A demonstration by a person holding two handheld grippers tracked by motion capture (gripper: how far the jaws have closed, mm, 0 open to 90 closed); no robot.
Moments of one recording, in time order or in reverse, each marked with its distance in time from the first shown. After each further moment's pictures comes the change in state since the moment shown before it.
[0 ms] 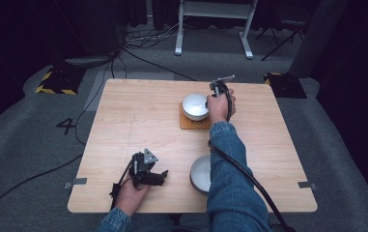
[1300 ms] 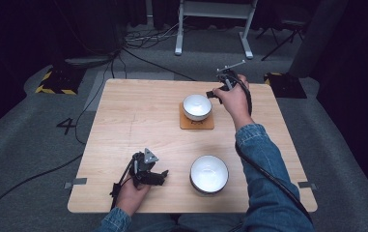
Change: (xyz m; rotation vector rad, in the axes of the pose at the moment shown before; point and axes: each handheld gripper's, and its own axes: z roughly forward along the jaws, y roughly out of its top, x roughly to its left) left arm 0.000 0.000 0.001 0.009 -0.016 -0.007; right arm 0.017 0.002 -0.107 -0.165 0.091 -0.389
